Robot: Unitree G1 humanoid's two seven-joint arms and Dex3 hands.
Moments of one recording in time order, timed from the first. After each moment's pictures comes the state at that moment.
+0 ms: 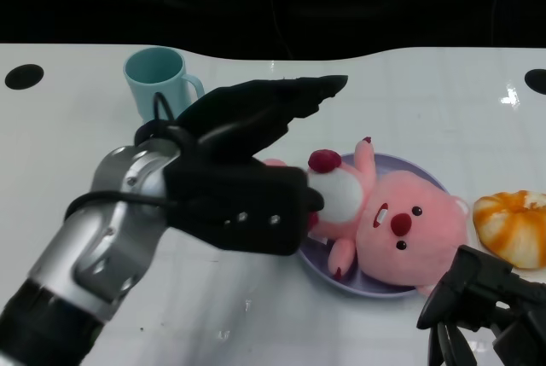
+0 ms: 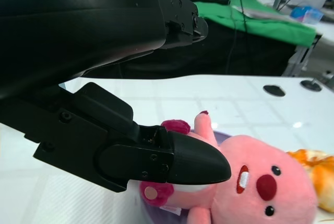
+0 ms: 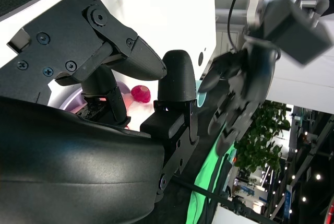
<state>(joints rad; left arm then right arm) -0.54 0.29 -0.38 0.04 0.50 -0.02 -0.38 0.47 -0.13 0.07 -0.50 0.11 -0.16 0.26</state>
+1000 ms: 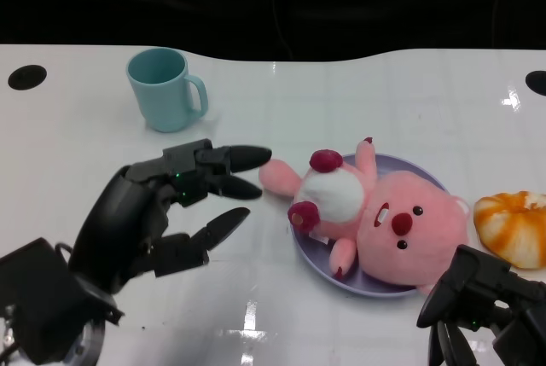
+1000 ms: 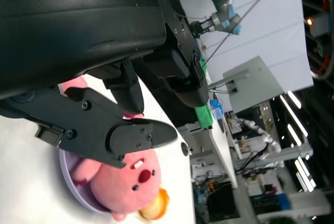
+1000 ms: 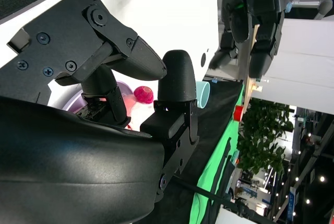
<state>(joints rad) -0.01 0.16 -0.07 -0.13 -0.22 -0.22 -0.33 0.46 -0.14 0.07 -0.48 0.11 -0.15 0.27</state>
